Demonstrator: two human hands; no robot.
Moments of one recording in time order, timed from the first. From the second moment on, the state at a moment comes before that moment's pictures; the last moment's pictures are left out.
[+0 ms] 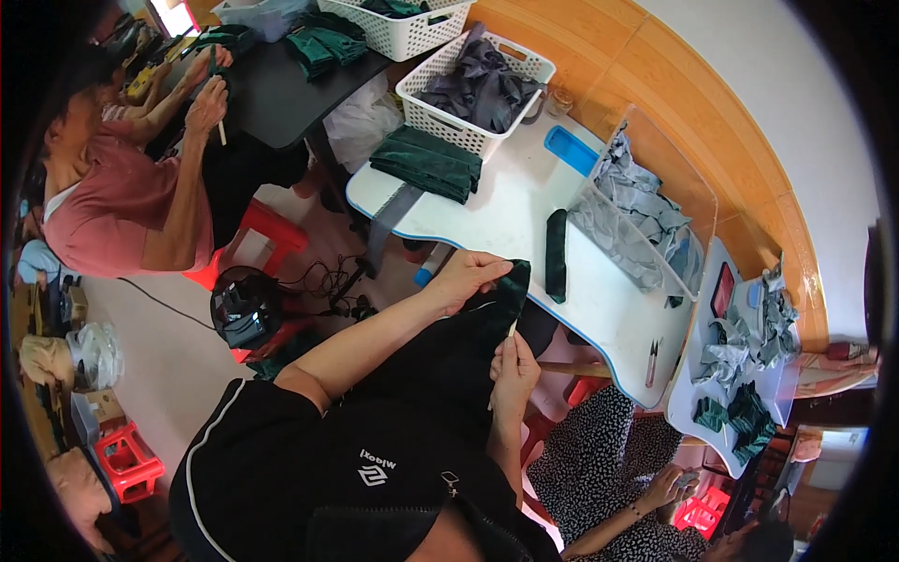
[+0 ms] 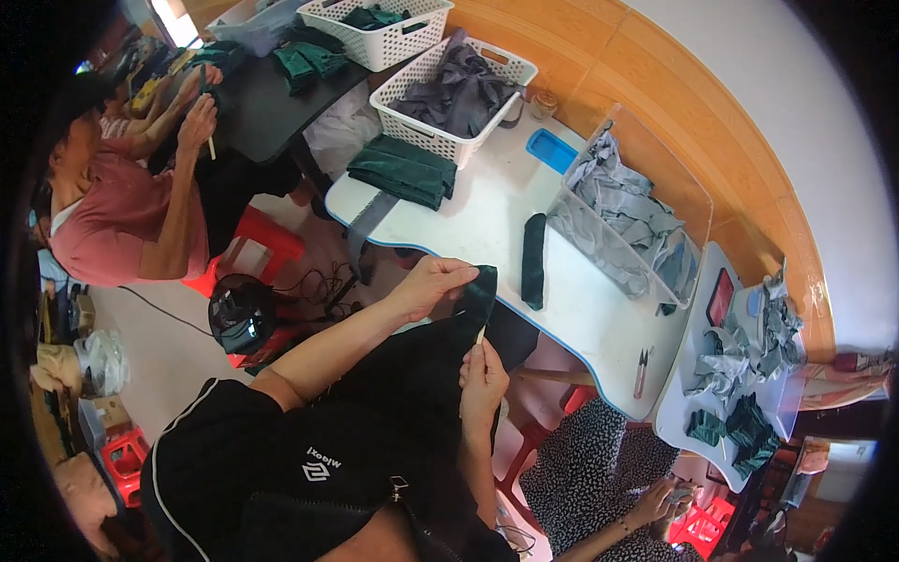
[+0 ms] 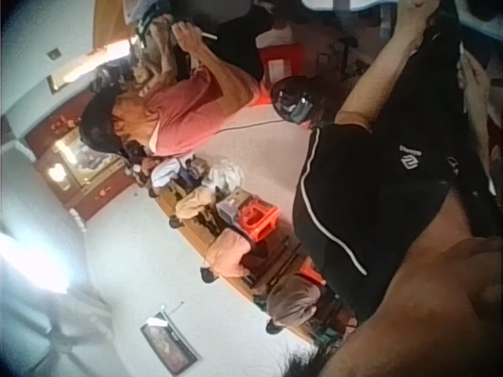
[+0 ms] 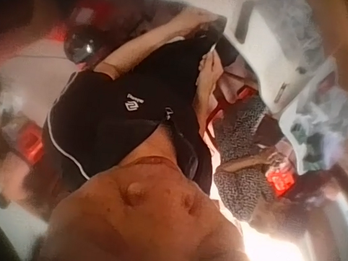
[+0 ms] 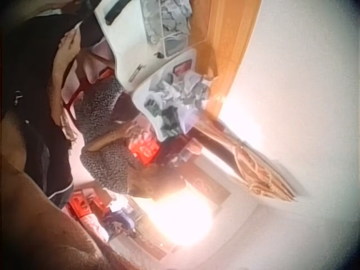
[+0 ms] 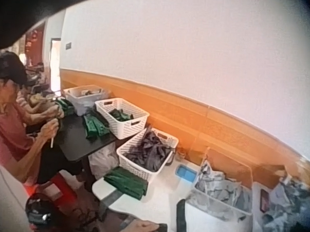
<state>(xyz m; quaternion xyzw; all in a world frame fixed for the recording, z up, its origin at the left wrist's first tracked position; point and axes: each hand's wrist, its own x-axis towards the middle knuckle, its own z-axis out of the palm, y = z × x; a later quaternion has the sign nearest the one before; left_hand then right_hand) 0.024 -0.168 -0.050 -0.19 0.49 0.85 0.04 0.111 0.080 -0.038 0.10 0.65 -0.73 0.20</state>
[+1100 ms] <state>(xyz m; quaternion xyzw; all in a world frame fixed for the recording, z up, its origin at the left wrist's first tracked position) -0.048 -0.075 -0.010 -0.21 0.36 0.91 0.07 0.038 0.138 -0.009 0.10 0.52 -0.82 0.23</state>
